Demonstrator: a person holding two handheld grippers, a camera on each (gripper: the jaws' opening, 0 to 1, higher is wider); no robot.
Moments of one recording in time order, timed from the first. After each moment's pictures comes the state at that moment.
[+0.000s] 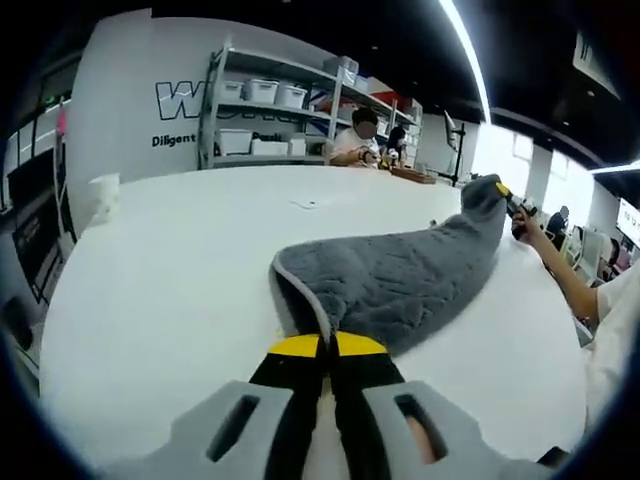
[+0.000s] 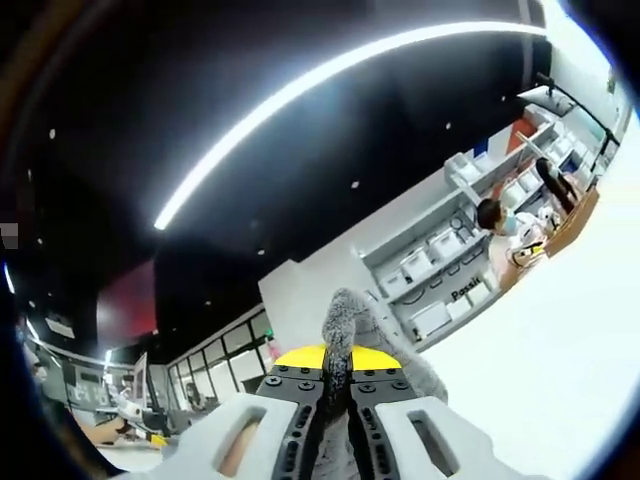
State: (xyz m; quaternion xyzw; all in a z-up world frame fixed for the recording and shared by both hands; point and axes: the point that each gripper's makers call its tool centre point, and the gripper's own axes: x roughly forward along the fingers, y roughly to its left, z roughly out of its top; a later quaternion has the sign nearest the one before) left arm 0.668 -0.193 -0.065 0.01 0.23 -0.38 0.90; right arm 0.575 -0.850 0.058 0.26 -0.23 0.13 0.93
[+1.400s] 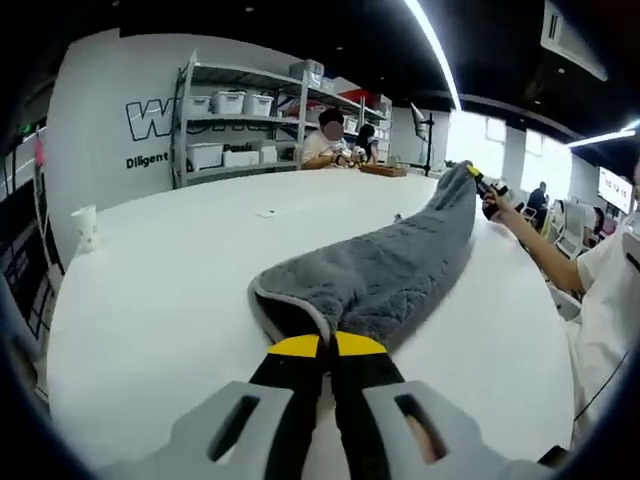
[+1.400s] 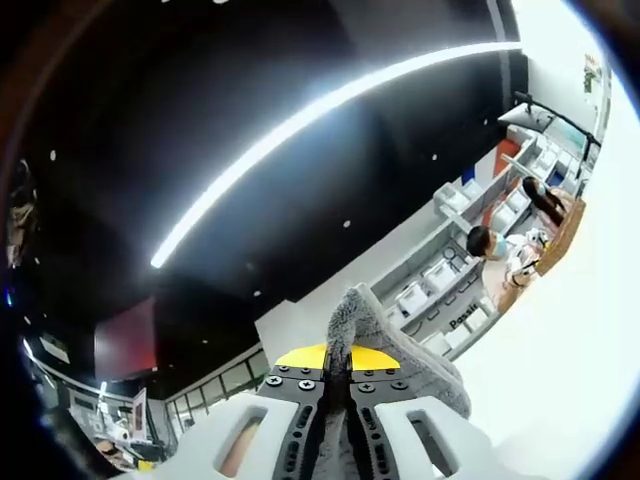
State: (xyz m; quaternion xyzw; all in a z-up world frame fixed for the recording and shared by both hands) left arm 0.614 -0.219 -0.055 0.07 0.21 -0.42 0.88; right arm 0.553 -0.880 0.075 0.29 -0.29 0.12 0.90
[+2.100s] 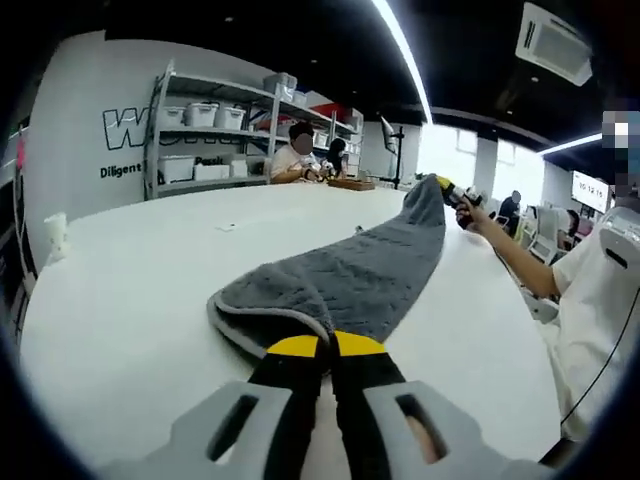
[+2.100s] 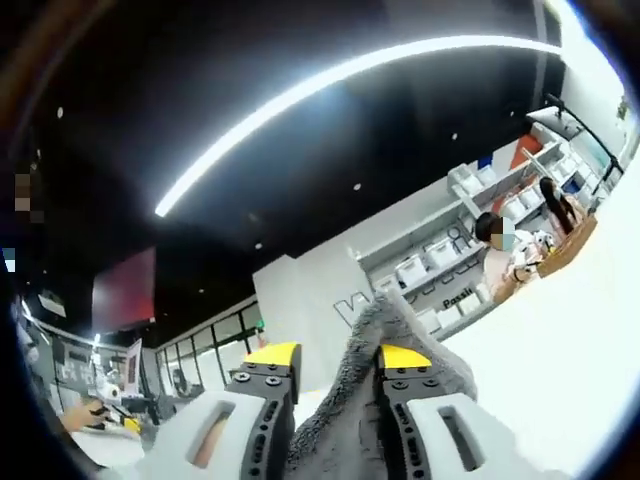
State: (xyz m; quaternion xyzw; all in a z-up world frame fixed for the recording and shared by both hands) left arm 0.588 -0.248 -0.046 0.04 0.17 -0.49 0.86; right arm 0.548 -0.849 0.070 0.20 -0.21 0.11 0.95
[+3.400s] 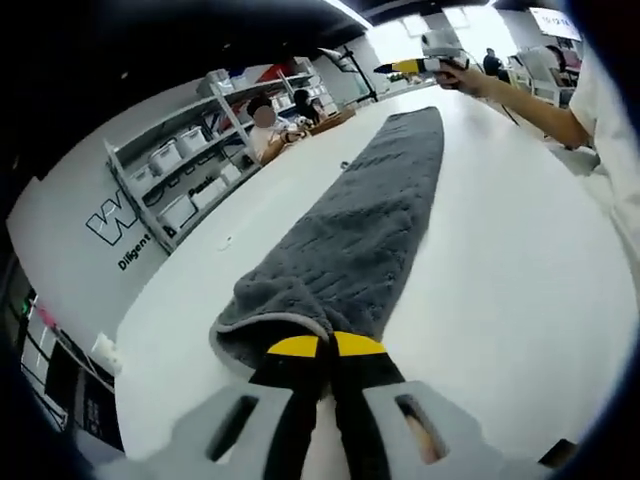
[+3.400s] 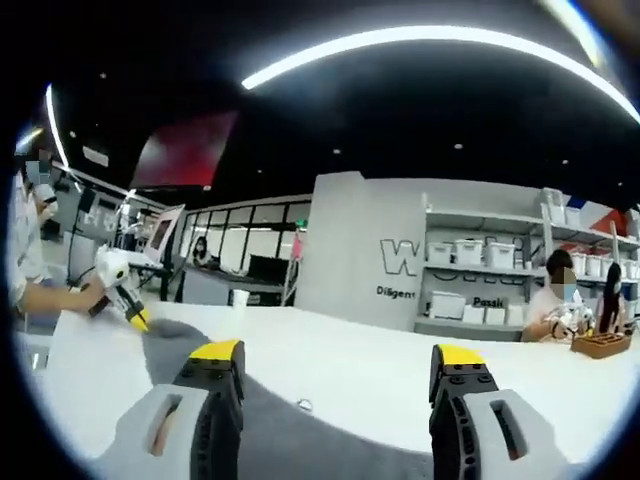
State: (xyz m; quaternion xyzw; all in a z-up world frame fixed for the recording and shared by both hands) left arm 0.582 -0.278 -0.067 0.34 0.12 -0.43 0.83; right arm 0.559 -0.662 0.067 -0.09 -0.08 0.24 0.96
